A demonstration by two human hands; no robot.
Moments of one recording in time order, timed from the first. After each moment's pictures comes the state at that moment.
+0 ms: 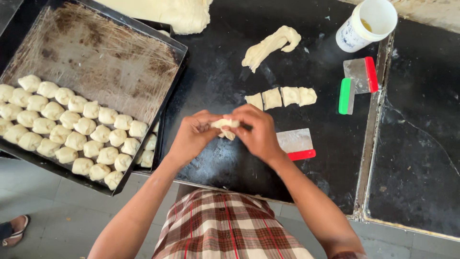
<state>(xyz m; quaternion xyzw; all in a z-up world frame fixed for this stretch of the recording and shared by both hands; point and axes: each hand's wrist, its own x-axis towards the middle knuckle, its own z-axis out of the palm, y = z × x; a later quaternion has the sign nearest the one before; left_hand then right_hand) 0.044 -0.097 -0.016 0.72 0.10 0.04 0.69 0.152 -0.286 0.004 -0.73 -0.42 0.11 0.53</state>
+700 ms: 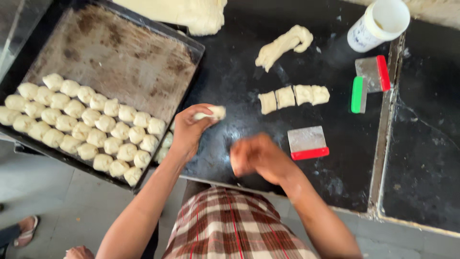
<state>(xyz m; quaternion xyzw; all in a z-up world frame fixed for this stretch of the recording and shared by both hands) 0.032 -0.063 -0.037 0.51 0.14 0.15 0.83 0.100 -0.301 -0.007 -0.44 -0.24 0.47 0.72</state>
